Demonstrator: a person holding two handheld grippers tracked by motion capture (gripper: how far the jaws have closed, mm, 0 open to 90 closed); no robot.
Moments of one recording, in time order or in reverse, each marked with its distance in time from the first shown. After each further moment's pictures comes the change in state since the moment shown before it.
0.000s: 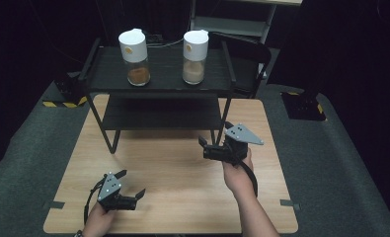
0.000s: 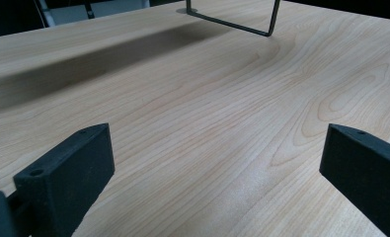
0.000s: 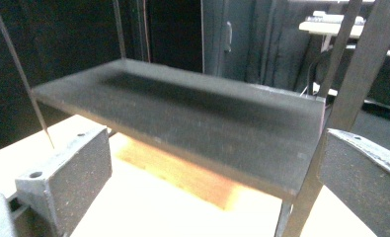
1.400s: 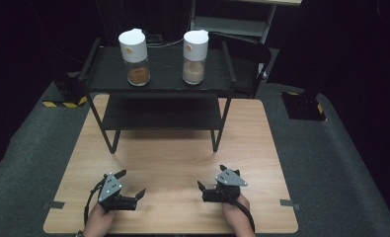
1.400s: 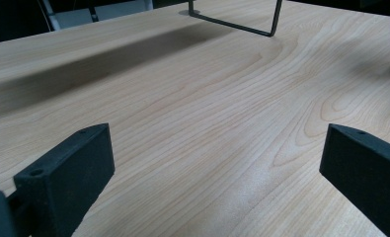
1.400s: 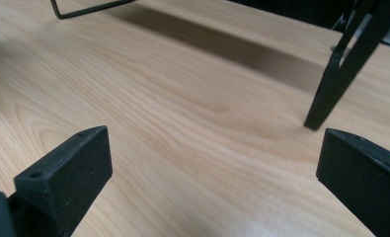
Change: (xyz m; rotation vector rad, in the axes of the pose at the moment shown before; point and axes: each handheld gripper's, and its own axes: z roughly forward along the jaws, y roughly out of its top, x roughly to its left) left arm -0.004 0.000 0.000 -0.003 0.015 0.015; right arm 0.013 -0.120 -0.008 0.208 0.038 -0.088
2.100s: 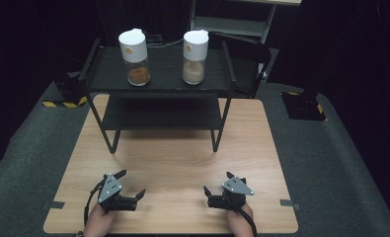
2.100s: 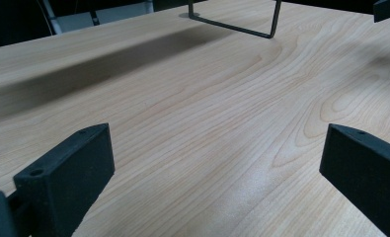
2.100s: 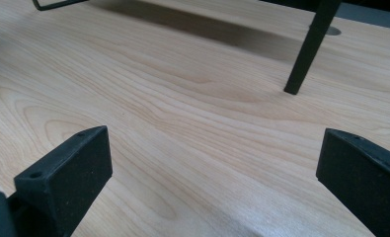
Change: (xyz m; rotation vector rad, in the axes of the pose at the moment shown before) left arm -0.001 -0.002 -0.001 -0.012 0.003 0.006; right arm 0.006 -0.024 -0.014 -0.001 -0.057 0.039
